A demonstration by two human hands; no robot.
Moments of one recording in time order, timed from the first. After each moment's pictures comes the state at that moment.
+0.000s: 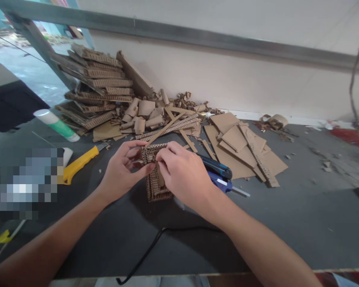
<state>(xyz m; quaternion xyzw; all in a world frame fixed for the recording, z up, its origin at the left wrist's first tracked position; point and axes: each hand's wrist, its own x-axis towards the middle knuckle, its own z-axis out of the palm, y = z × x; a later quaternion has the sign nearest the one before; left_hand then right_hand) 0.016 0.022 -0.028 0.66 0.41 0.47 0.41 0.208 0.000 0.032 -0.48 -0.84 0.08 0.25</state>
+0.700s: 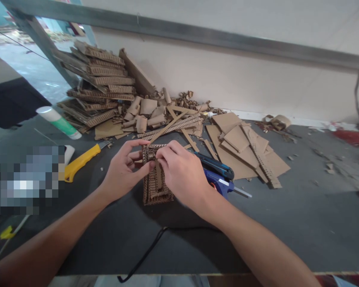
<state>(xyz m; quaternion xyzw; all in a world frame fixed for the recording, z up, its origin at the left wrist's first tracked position) 0.015 0.021 -0.027 0.64 0.41 0.46 0.47 0.200 0.003 0.019 -0.47 -0.82 0.07 0.32</state>
